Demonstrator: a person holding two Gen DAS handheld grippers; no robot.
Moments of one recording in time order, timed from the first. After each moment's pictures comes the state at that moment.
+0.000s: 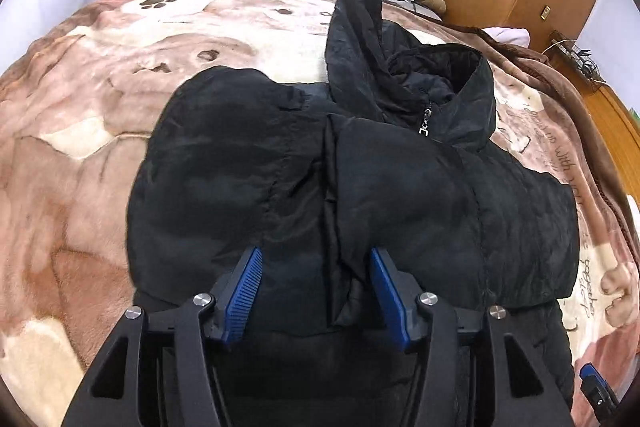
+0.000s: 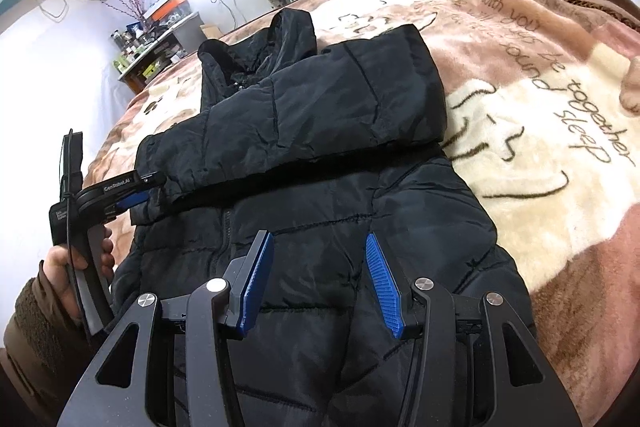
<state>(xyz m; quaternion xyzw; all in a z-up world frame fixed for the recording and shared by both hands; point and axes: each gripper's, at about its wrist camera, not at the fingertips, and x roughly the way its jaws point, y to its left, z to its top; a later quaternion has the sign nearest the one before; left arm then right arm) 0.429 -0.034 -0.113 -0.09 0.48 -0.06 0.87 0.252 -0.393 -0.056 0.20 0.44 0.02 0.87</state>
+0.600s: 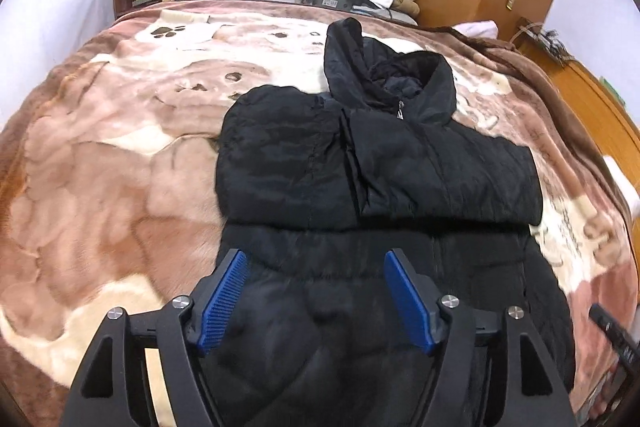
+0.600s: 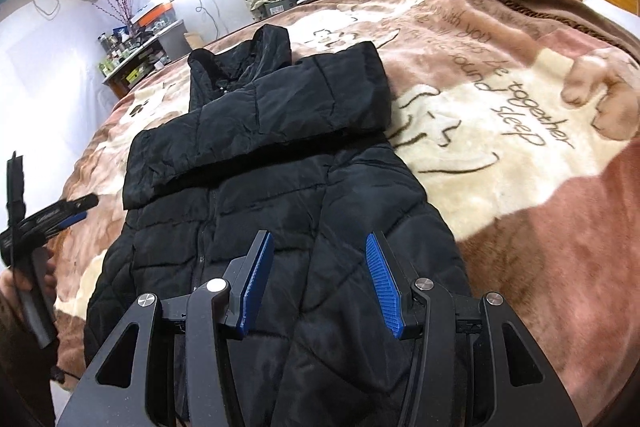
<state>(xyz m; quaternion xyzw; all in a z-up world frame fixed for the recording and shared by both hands) 0.318 0.014 -0.051 -0.05 0.46 -0.09 0.88 0.182 -0.401 -0.026 0.17 0.43 -0.03 0.89</state>
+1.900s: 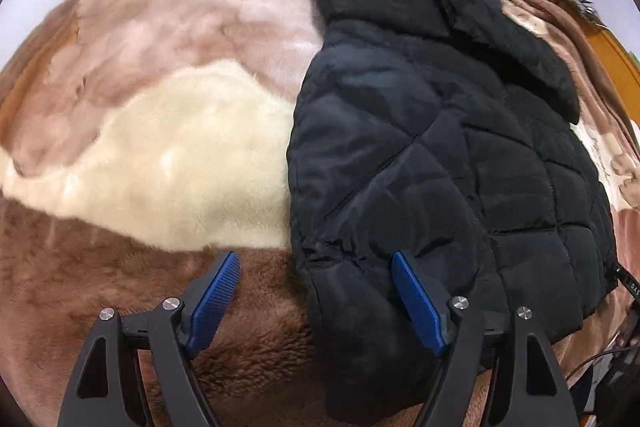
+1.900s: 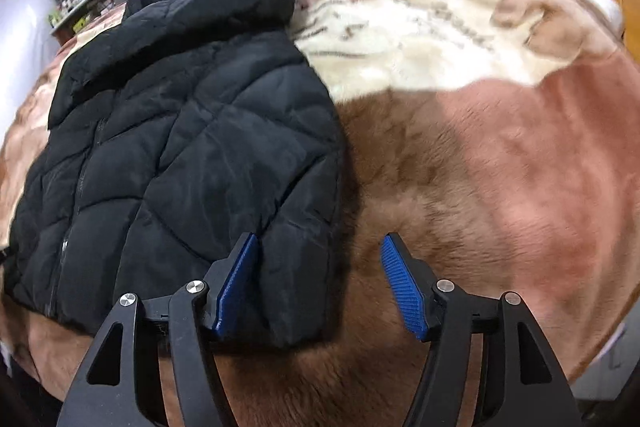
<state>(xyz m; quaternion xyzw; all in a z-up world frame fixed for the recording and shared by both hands) 0.200 0.093 -0.146 -0.05 0.57 -0.04 0.82 0.123 -0.442 -0.114 0.13 0.53 -0.10 0.83</state>
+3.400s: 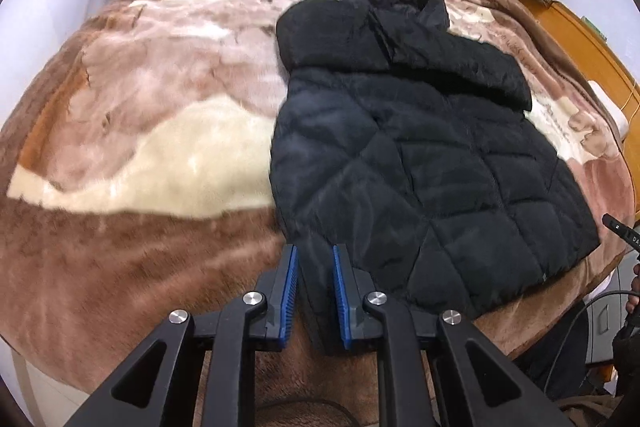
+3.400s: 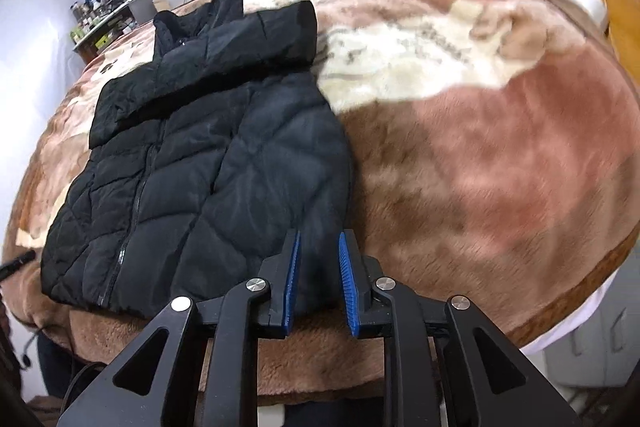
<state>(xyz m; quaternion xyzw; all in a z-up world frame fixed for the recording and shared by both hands) 0.136 0.096 -0.060 -0.01 0.52 -0.10 0.85 0.060 -0.435 -0.025 0.13 0.49 -0.07 0.86</state>
